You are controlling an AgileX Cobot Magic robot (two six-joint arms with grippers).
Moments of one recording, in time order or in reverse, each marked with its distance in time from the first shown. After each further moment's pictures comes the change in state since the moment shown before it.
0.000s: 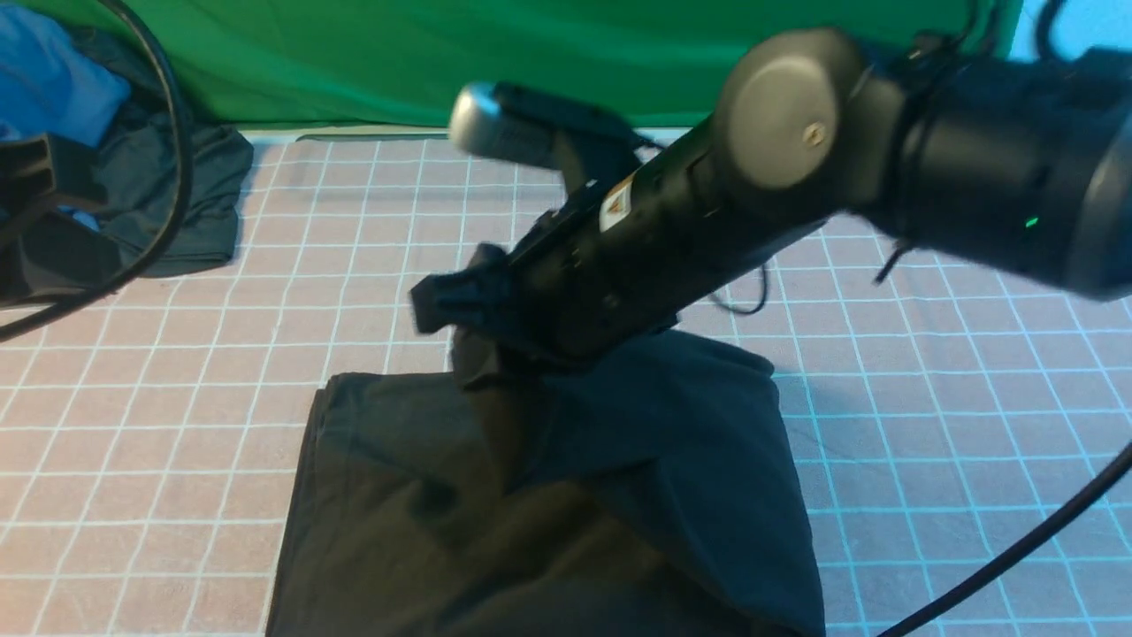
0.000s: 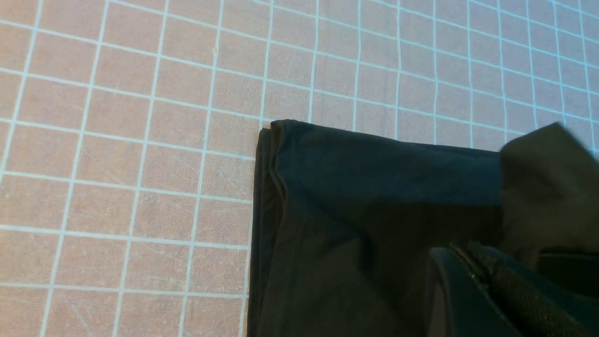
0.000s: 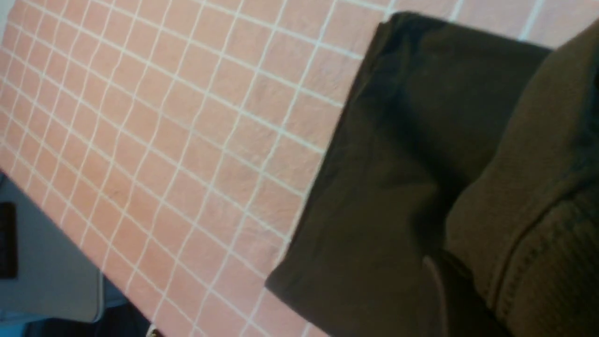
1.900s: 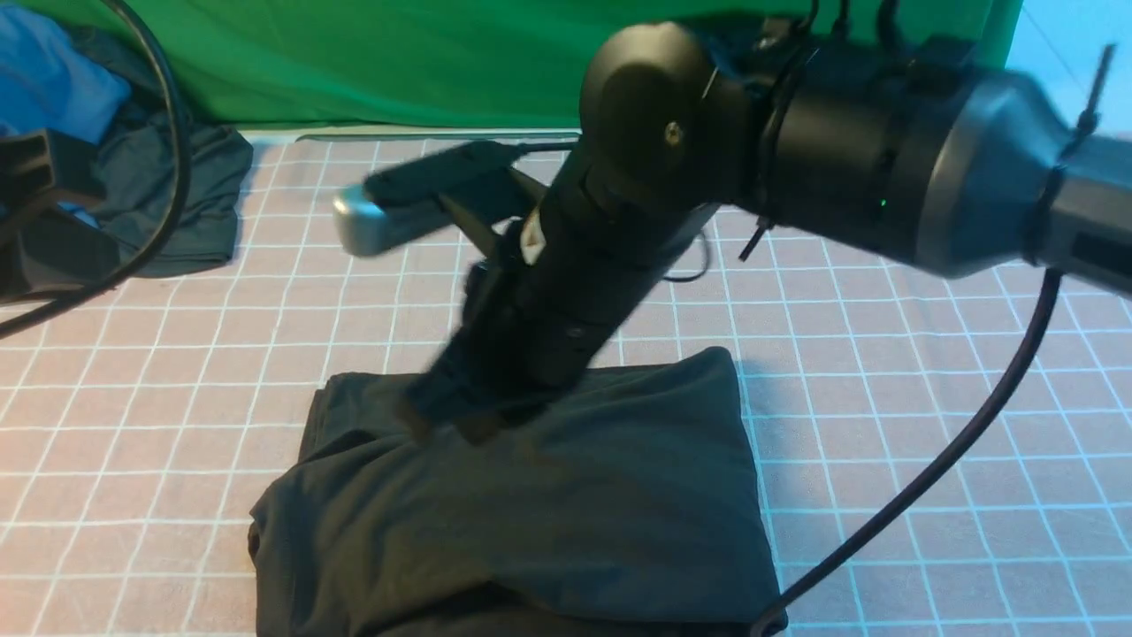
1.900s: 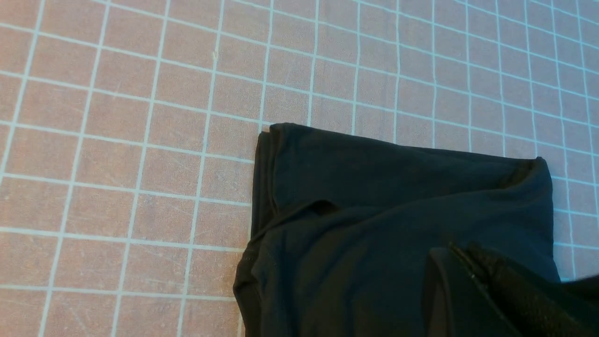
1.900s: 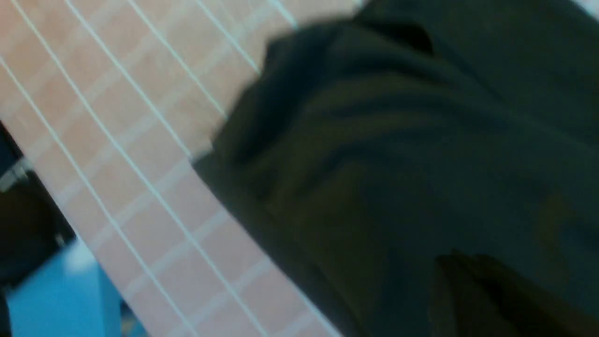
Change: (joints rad) right arm 0.055 0.116 -0.218 -0.232 0.374 -0.187; left arm 0.000 0.001 0.000 0.000 -0.007 -0.004
